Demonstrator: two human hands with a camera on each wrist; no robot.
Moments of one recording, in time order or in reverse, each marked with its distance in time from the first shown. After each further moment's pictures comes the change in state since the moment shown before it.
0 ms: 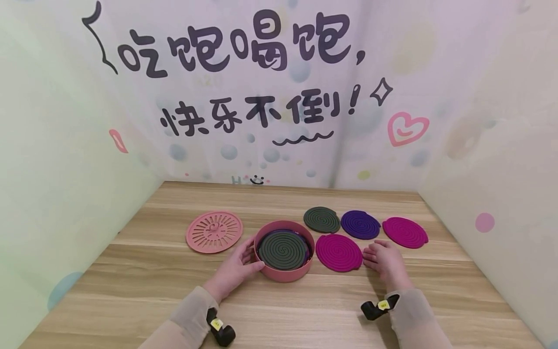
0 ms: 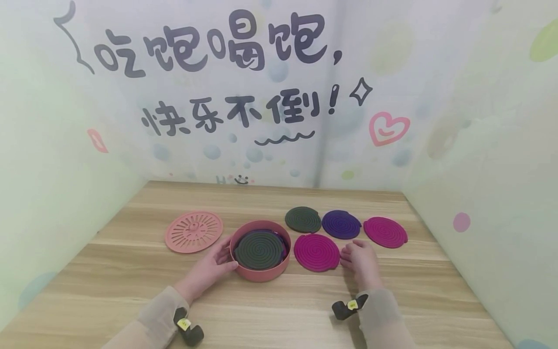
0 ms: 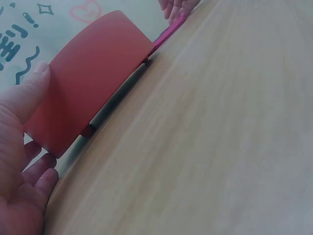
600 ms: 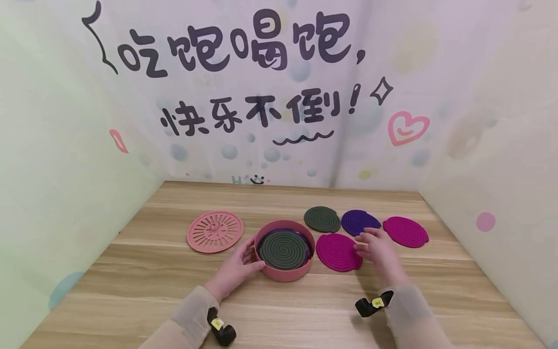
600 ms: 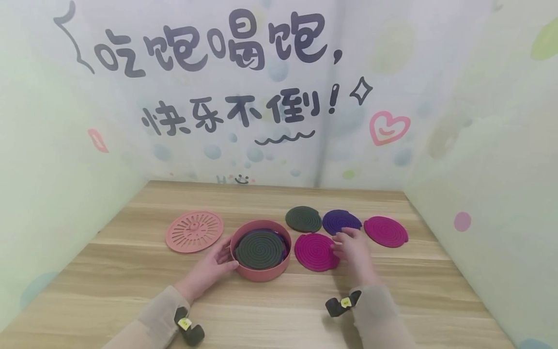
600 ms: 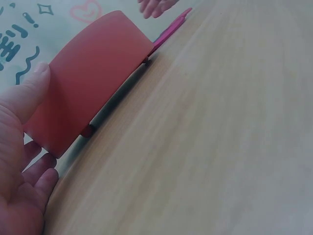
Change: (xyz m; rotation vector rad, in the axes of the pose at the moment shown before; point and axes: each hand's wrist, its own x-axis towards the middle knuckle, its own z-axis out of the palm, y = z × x) left_hand 0.001 -0.002 0.000 -0.016 -0.011 0.011; right_hand -0.007 -0.021 0.021 -0.110 -0.049 -0.091
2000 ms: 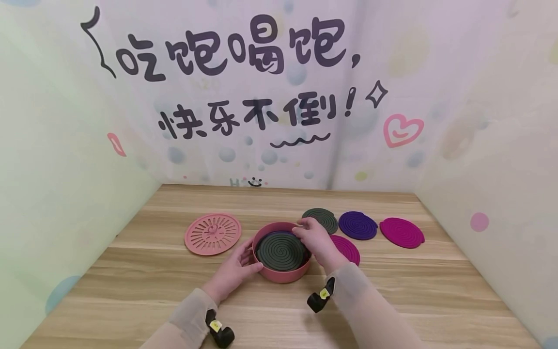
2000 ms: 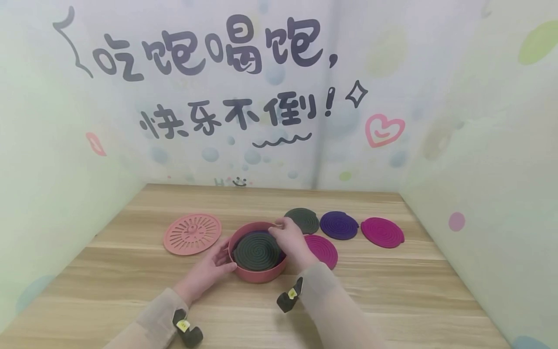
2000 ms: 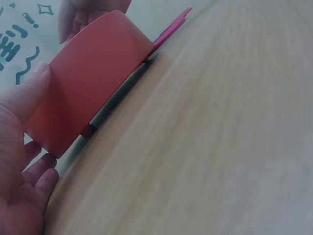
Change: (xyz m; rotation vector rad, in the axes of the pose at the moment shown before) left_hand -0.002 0.002 0.002 -0.010 0.011 0.008; right_hand 0.003 -0.025 0.128 -0.215 -0.158 -0.121
